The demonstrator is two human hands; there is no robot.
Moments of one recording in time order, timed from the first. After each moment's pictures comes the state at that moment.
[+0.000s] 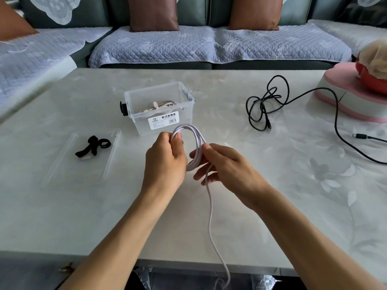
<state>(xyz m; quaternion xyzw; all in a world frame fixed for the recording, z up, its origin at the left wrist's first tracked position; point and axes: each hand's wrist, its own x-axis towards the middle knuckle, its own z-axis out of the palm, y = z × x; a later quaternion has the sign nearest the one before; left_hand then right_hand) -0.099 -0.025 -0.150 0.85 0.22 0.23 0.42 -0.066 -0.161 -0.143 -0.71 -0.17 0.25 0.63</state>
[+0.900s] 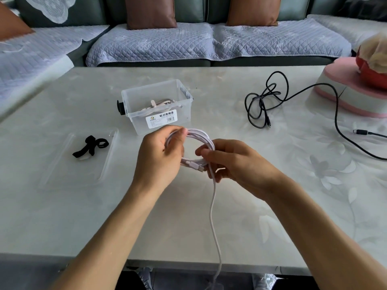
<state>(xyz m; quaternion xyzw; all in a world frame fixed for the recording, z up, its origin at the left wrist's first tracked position) -0.099 -0.012 -0.148 0.81 0.11 0.23 0.53 -0.050 -0.179 -0.140 -0.71 -0.20 0.29 0.62</state>
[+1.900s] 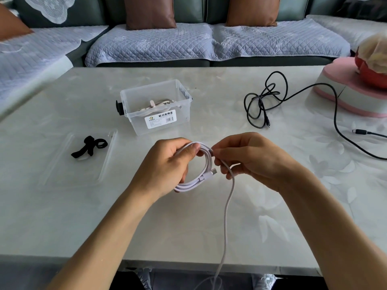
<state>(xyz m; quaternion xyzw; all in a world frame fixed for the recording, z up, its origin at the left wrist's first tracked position) -0.111 -0.017 -0.136 0.86 0.06 0.08 0.50 -0.037 -0.199 -0.125 -0.72 -0.16 0.29 0.61</state>
